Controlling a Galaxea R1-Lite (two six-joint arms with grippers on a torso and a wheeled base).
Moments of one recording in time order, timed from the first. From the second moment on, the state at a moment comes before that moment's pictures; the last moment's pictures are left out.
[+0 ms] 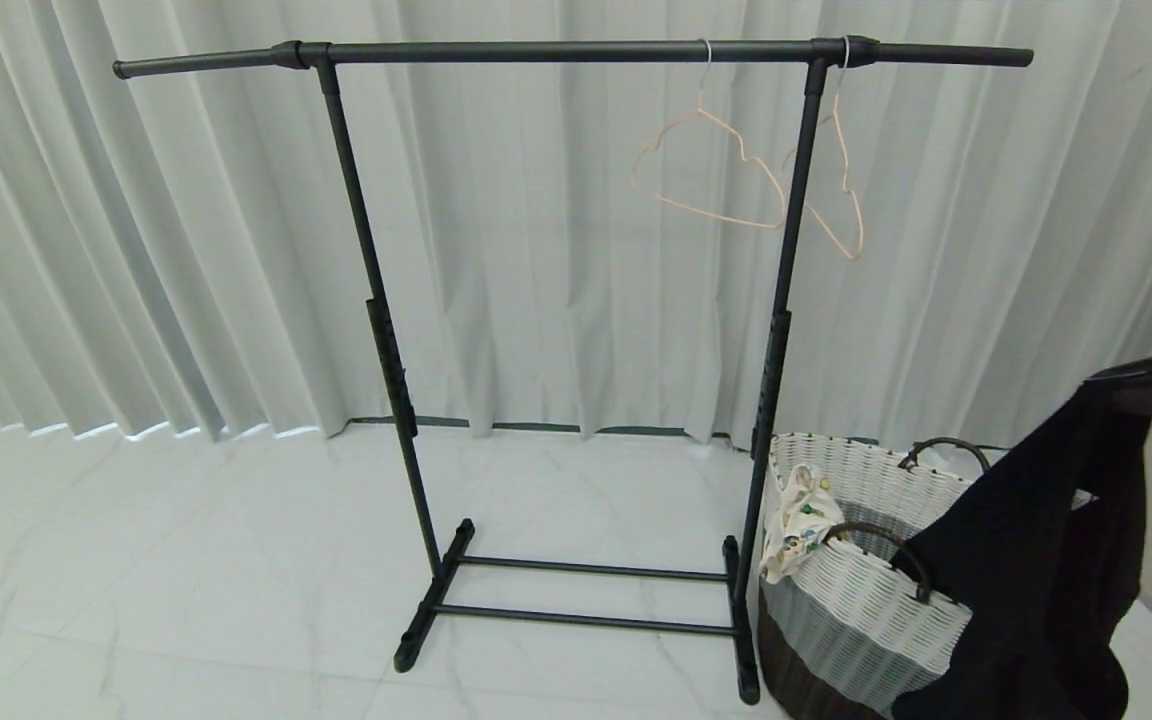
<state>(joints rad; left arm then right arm) 0.00 0.00 0.00 -0.01 0.10 0.00 0.69 1.27 -1.41 0.75 -0.26 -0.40</state>
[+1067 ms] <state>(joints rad) -0.20 0.66 -0.51 -0.05 -0.20 -0.05 0.77 1.56 -1.42 0.54 -0.07 -0.35</state>
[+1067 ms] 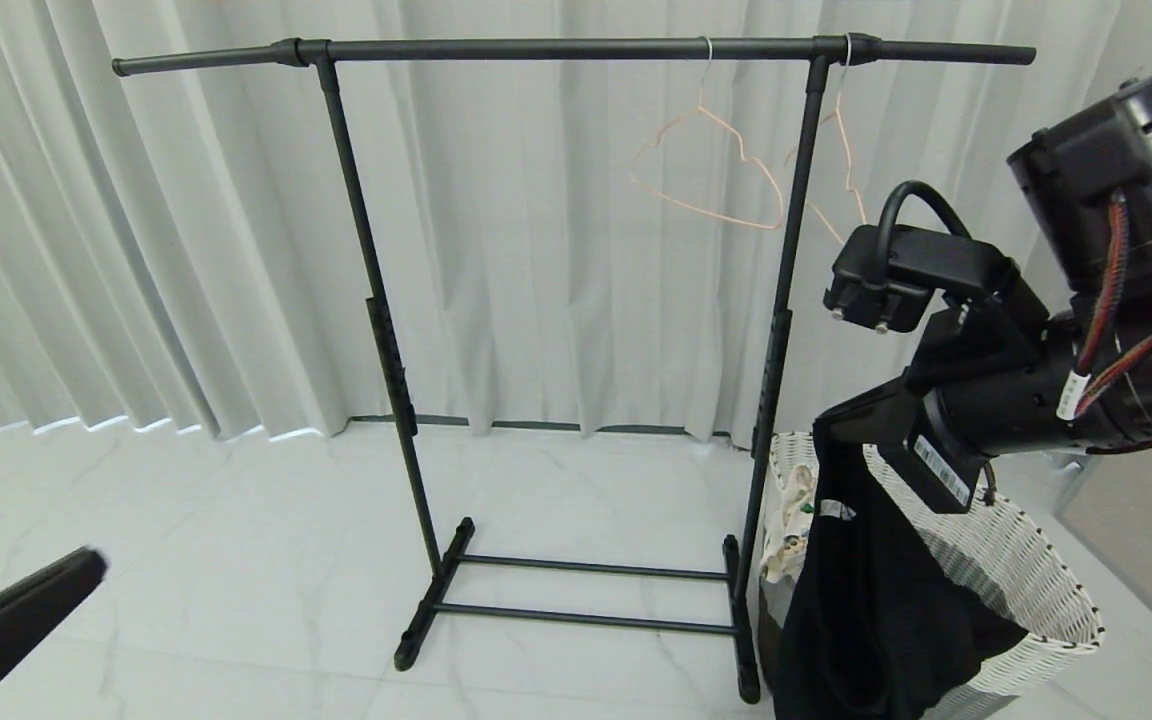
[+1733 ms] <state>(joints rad) -0.89 1.52 -0.83 -0.26 -0.05 -0.14 0.77 1.58 -1.47 0.54 0.05 -0.35</state>
